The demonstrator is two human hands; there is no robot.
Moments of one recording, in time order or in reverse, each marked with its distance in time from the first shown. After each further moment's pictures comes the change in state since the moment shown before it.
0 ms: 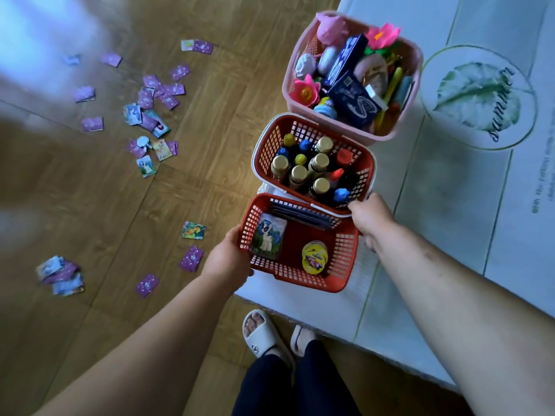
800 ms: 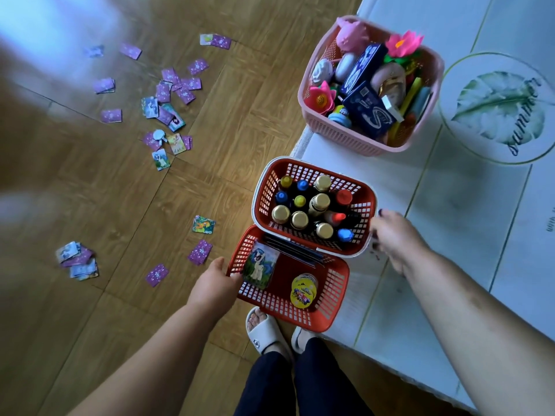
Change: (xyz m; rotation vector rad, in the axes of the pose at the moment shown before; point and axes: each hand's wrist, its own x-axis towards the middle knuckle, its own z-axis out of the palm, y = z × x) left_hand -0.024 -0.032 -0.016 -0.038 0.024 -0.261; right_hand 0.005 0.019 -0.028 0.041 -0.198 -0.040
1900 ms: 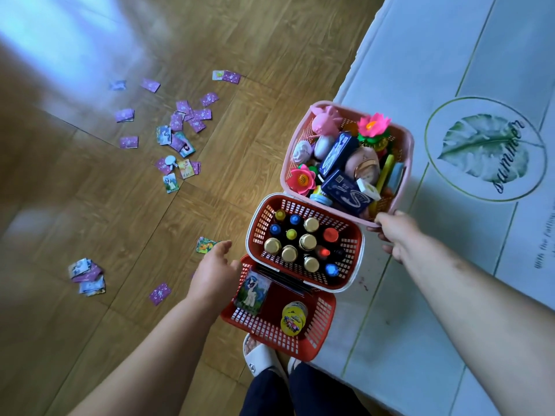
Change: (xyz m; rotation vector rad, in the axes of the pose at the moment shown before) left_hand -0.034 0.077 -0.022 -0.052 0.146 0.195; right_hand 0.042 -0.058 -0.035 0.063 0.147 0.110
